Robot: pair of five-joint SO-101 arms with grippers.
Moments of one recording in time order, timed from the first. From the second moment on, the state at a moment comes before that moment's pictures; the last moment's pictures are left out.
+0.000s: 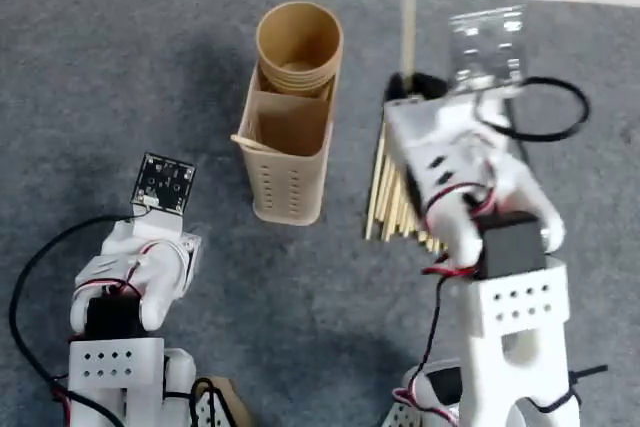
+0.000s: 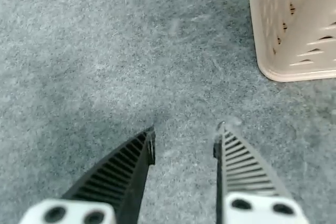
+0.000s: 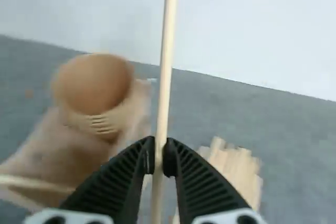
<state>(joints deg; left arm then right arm) -10.0 -75.1 74.1 59.0 -12.3 -20.9 -41.5 16.3 54.5 4.9</state>
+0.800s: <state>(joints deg) -10.0 -75.1 74.2 59.0 -12.3 -35.5 -42.5 55.4 -5.6 0.0</state>
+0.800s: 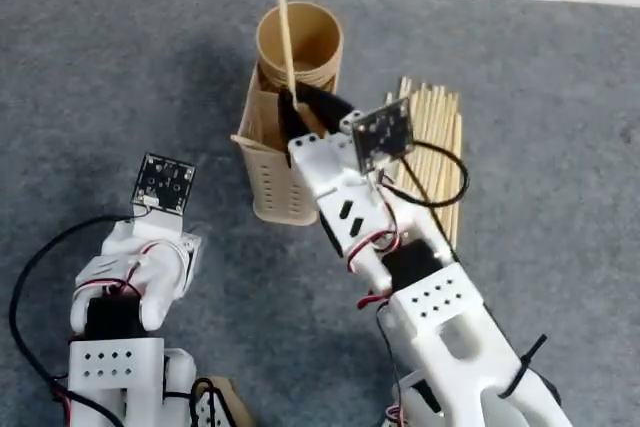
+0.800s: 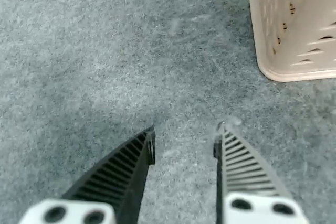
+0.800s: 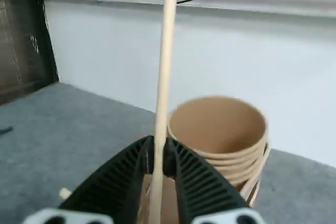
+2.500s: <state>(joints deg) -10.0 -75.1 74.2 59.0 -12.3 2.1 -12.7 43.3 33.9 13.7</state>
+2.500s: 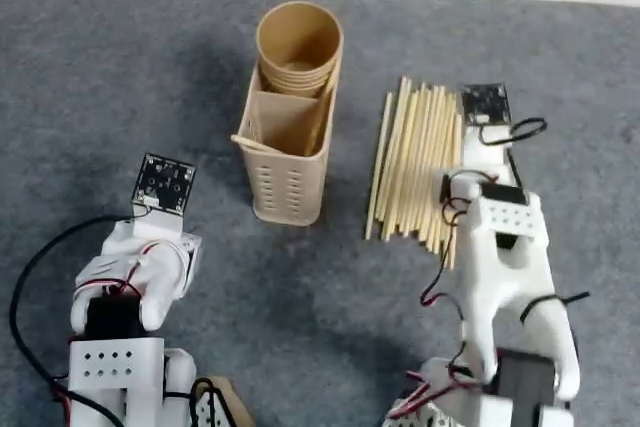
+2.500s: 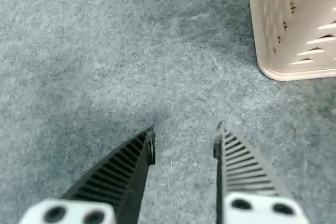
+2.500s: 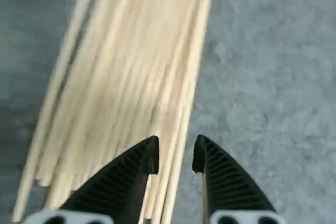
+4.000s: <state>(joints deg) -10.0 -75.1 74.2 59.0 -12.3 -4.8 -37.8 41.5 34.4 8.3</state>
